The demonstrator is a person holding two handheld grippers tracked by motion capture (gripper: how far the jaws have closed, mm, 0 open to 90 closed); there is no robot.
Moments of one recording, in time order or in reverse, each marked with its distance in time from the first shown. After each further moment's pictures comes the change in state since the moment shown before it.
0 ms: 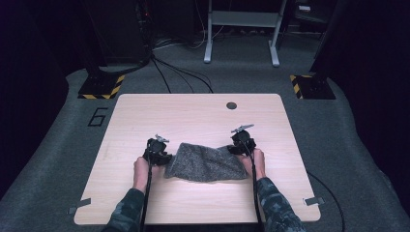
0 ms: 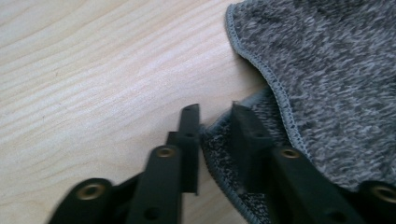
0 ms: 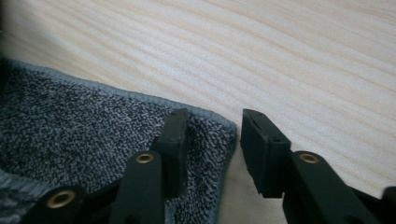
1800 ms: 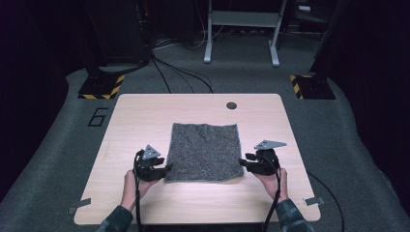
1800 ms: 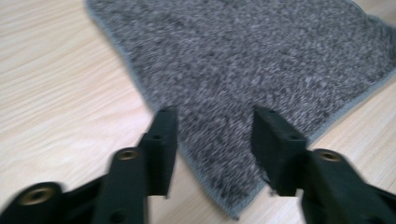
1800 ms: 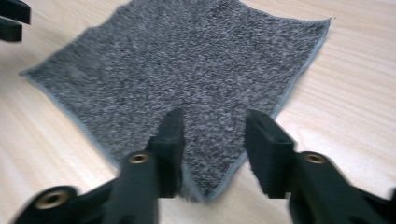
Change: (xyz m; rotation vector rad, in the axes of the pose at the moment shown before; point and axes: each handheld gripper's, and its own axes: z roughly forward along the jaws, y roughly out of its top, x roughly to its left) left arm -0.016 -0.041 -0.070 -0.223 -0.119 0.043; right arm 0.005 -0.062 -0.106 -0.199 0.177 0.004
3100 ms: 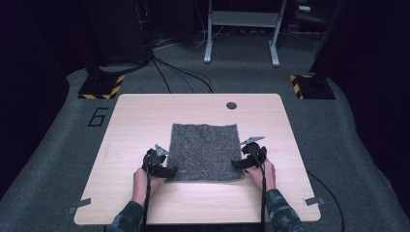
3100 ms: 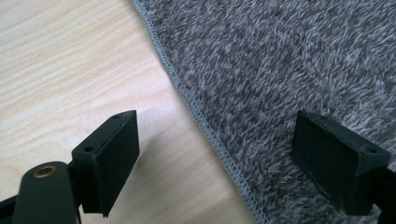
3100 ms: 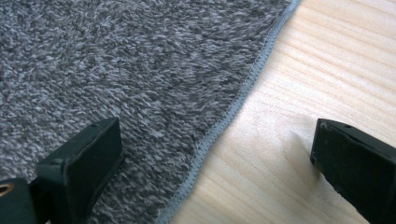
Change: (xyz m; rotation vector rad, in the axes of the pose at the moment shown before) left arm 0.004 -0.007 0.061 0.145 0.132 0.021; right arm -0.025 -0.002 0.082 0.207 -0.181 -0.019
